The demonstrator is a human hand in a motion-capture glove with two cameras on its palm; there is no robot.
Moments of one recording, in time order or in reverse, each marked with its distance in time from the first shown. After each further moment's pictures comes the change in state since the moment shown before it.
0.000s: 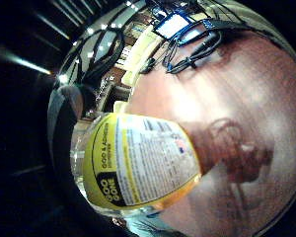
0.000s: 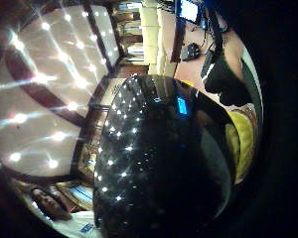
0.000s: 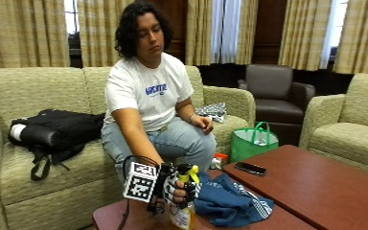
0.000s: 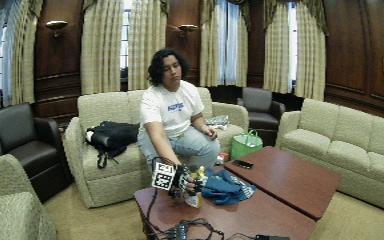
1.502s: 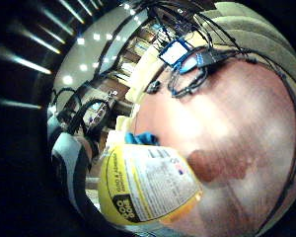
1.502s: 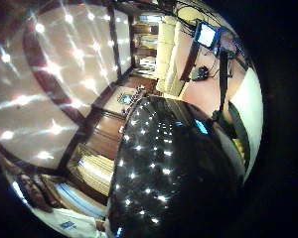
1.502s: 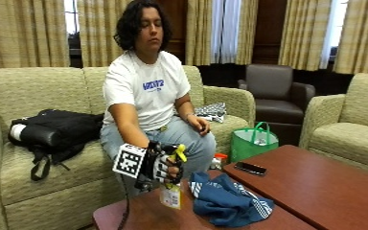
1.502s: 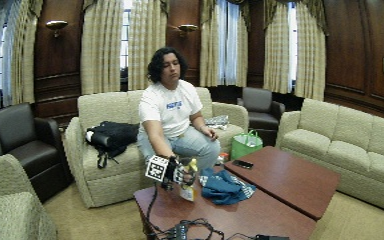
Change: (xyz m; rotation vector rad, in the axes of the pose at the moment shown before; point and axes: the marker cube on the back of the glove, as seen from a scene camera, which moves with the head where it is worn) arm -0.044 0.031 -0.045 0.209 0.019 -0.107
